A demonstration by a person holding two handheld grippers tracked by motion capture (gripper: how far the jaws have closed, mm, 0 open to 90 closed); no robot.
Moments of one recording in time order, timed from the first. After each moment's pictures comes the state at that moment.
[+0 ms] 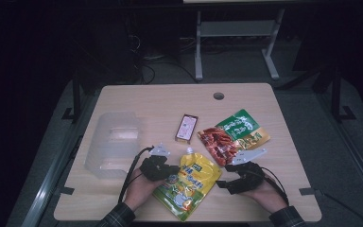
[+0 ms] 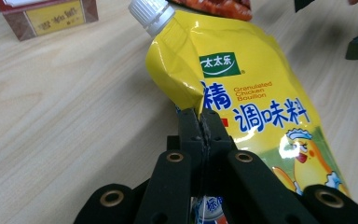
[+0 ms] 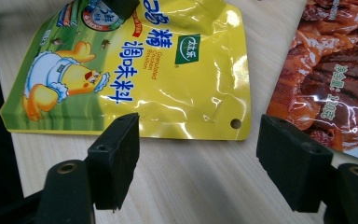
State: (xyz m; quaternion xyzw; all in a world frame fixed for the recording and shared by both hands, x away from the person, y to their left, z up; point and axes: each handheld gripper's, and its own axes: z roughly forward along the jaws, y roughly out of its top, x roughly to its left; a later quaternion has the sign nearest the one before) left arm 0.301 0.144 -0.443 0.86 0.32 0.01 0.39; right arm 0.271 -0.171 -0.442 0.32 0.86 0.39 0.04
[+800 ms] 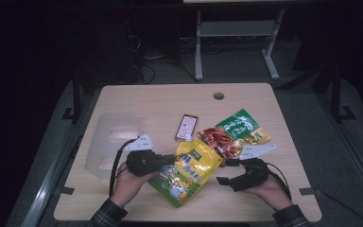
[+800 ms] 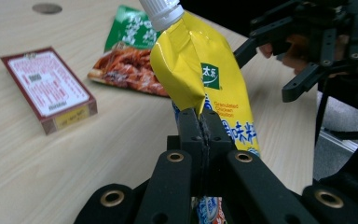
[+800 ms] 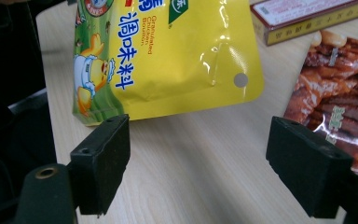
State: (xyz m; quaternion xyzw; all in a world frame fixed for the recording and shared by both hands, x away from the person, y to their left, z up) left arm 0.290 0.171 -0.388 0.82 0.25 0.03 0.51; right arm 0.274 -0.181 -0.422 0.30 0.84 0.45 0.01
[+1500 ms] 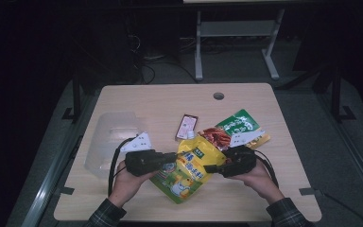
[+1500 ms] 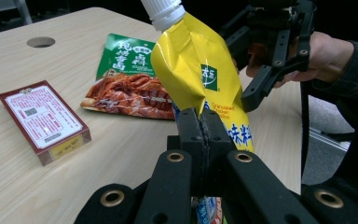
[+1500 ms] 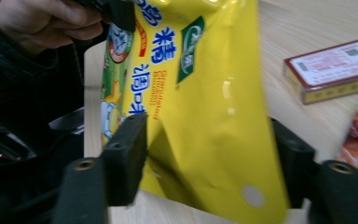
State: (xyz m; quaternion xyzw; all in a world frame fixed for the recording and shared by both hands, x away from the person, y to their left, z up) left arm 0.284 0.169 -0.374 0.81 0.23 0.04 0.53; right arm 0.306 -0.154 -0.408 0.23 0.83 0.51 -0.05
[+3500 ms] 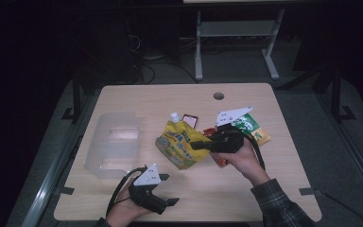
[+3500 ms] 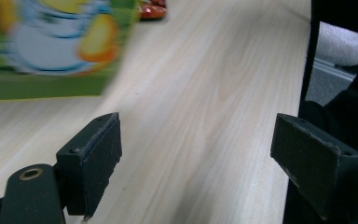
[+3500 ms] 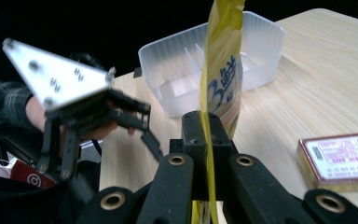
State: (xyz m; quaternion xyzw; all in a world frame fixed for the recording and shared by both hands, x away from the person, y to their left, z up) left arm 0.234 0.162 -0.435 0.88 0.20 0.05 0.43; right arm 0.334 -0.114 -0.348 0.19 0.82 0.54 -0.04
